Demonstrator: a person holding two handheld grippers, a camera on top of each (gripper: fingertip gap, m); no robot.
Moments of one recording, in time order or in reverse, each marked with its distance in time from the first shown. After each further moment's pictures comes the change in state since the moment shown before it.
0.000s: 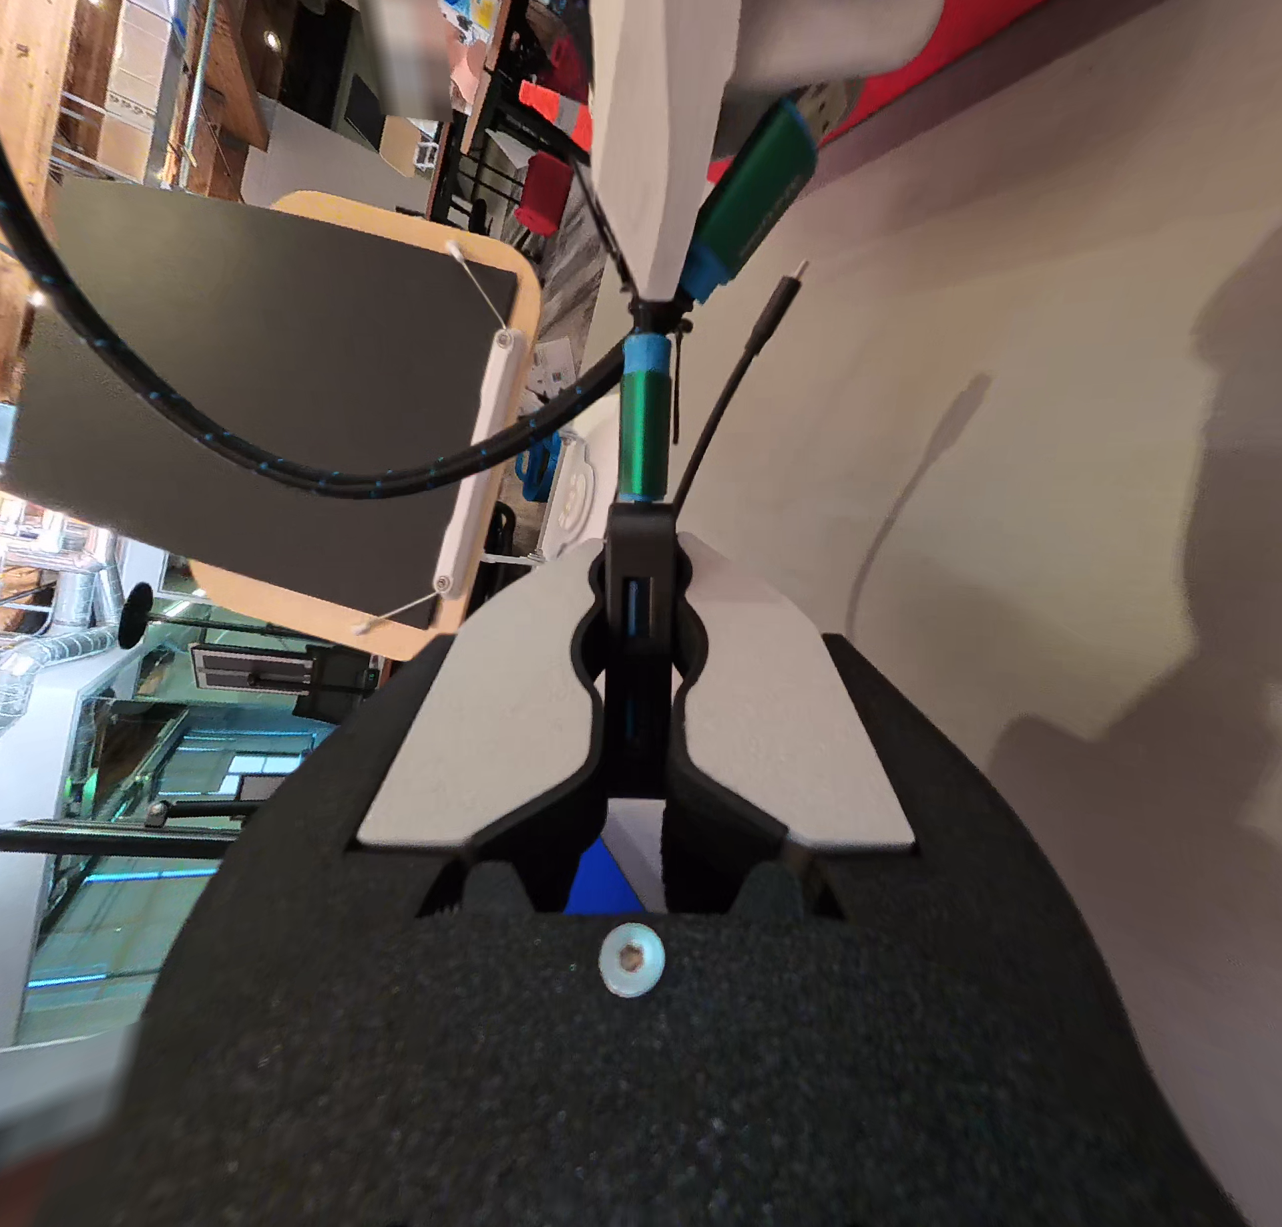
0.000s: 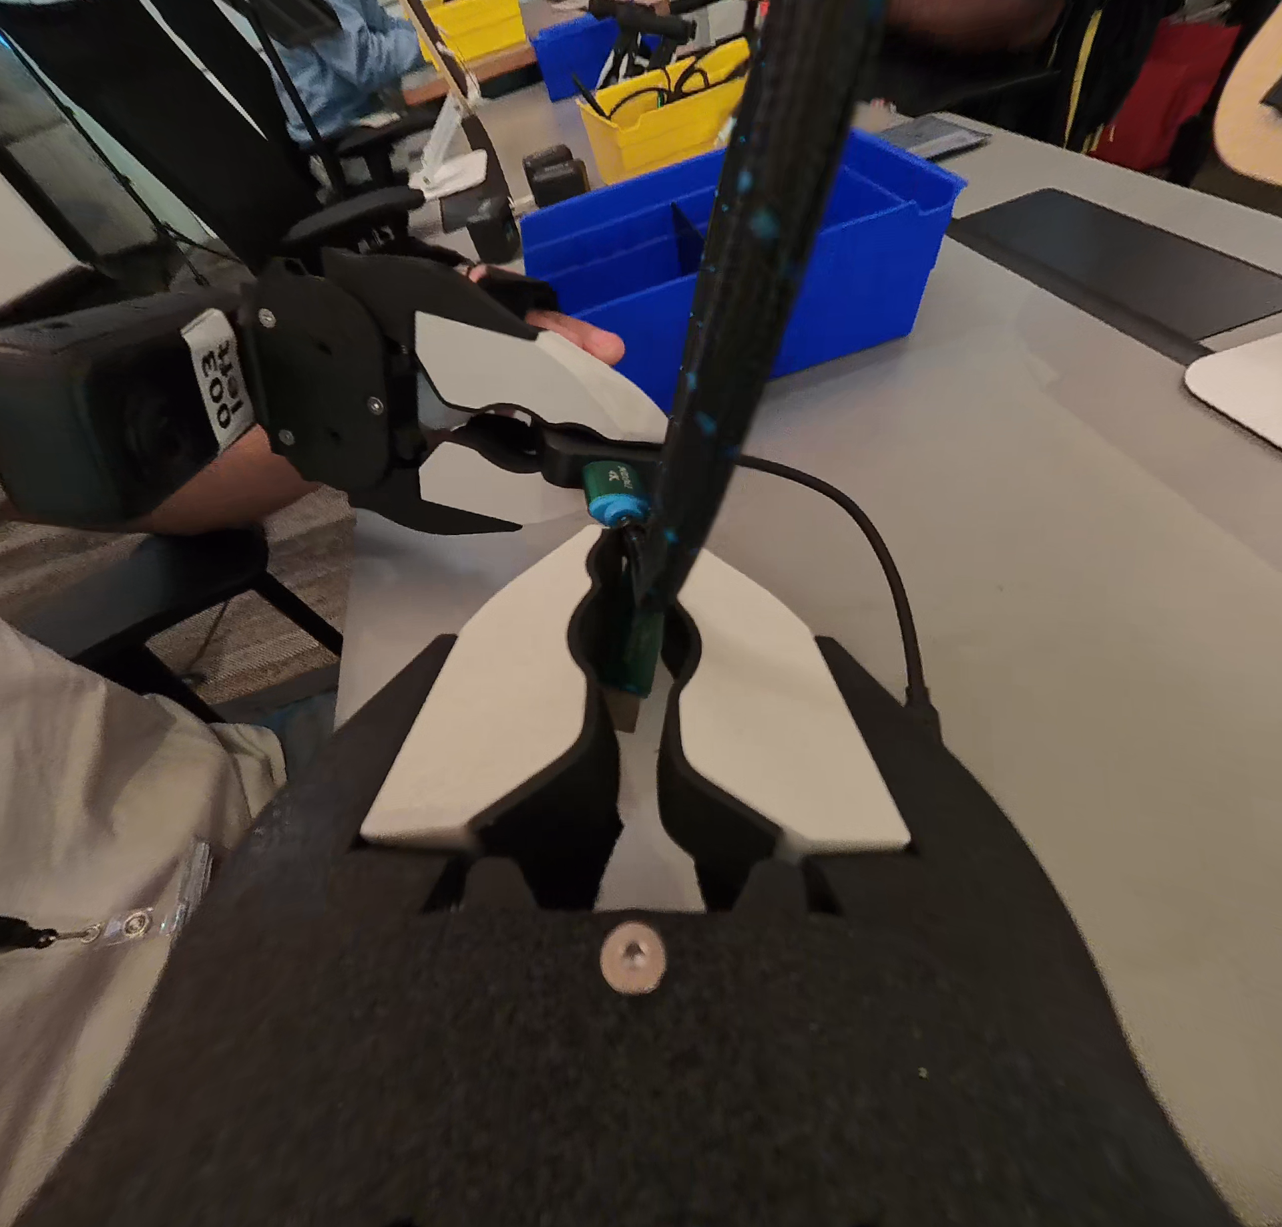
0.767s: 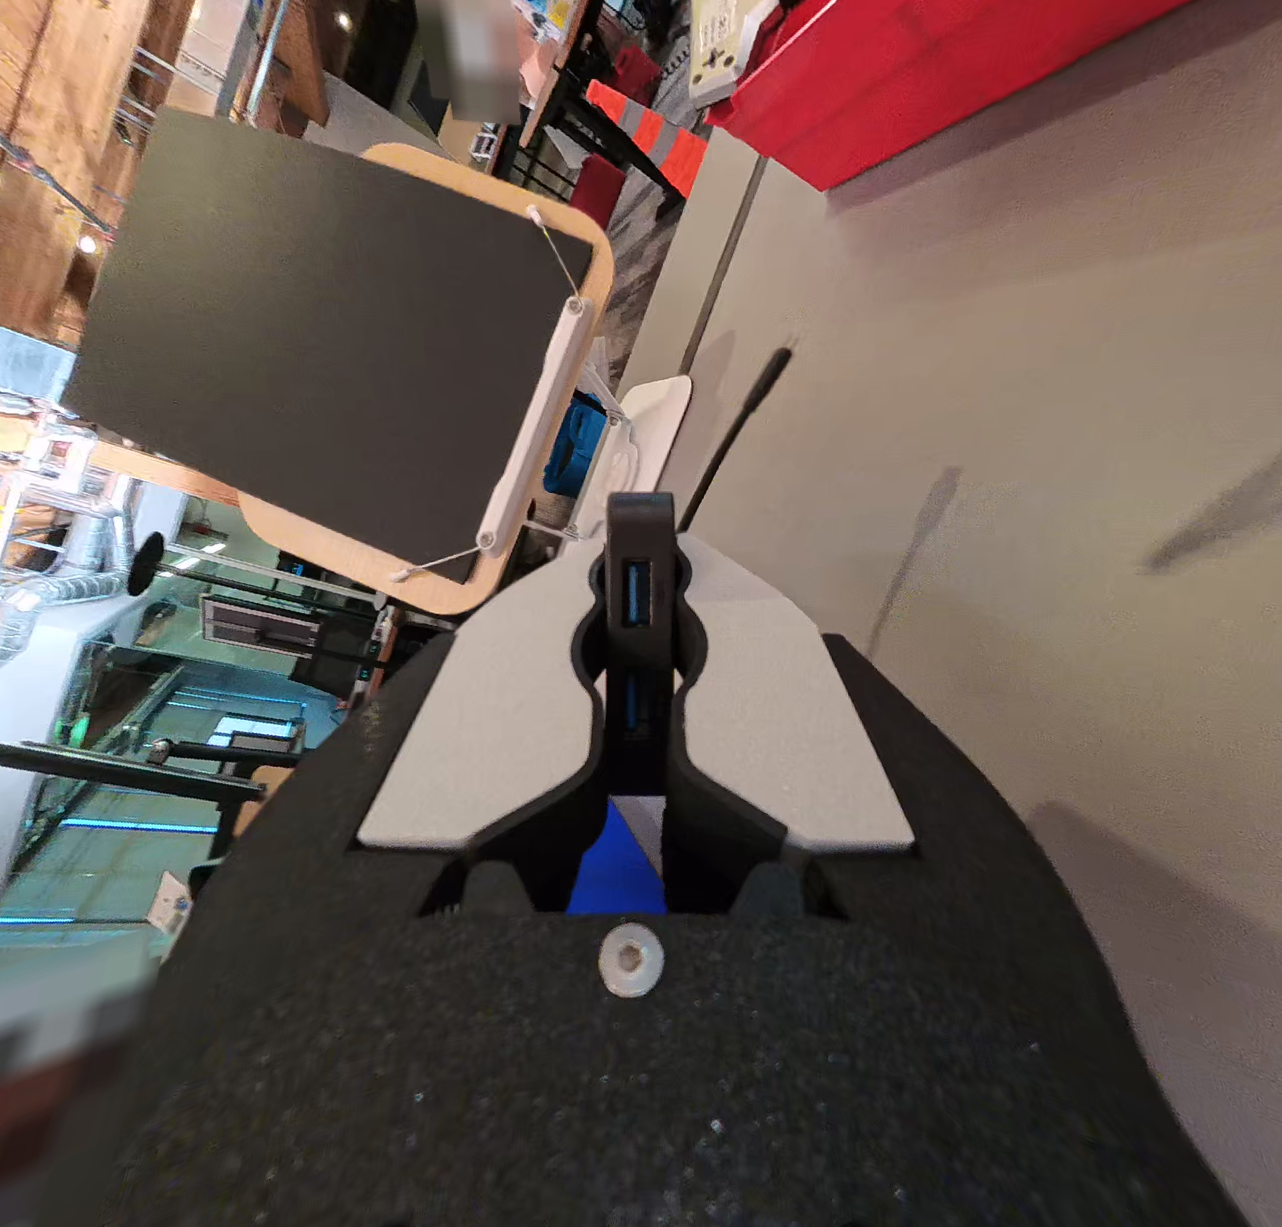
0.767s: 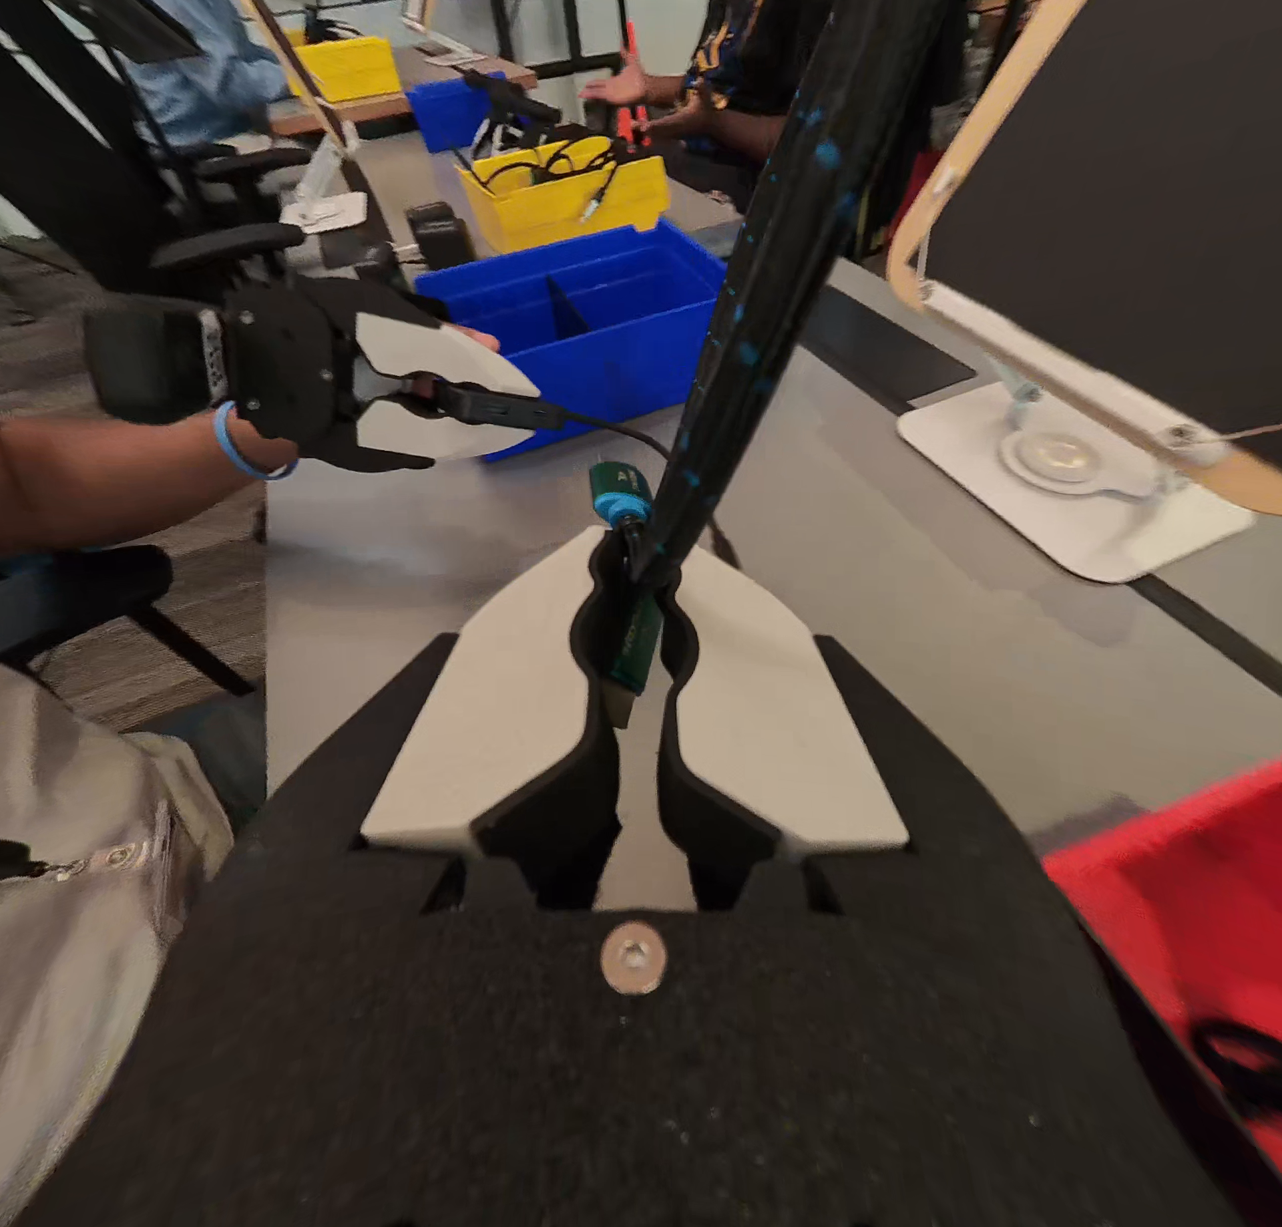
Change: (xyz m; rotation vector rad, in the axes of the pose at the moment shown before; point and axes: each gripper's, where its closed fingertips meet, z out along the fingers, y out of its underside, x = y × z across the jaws) left arm -0.027 0.018 -0.015 0.010 -0.067 -0.087; right arm 0.028 -0.037 -0.098 0.046 0.198 -0.075
